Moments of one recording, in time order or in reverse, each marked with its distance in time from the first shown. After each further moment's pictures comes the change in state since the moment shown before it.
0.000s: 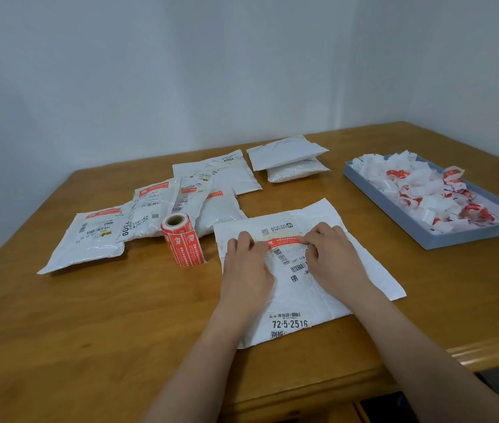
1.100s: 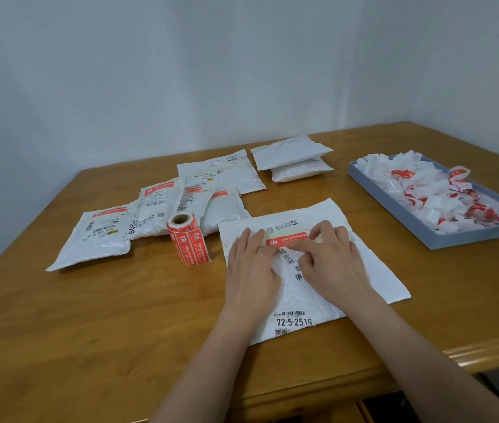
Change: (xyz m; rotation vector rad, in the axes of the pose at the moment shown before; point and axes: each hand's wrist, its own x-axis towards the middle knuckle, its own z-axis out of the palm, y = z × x) left_hand -0.007 0.002 -0.002 0.071 -0.047 0.016; right_hand -0.015 -0.017 -0.001 -0.156 0.039 -0.043
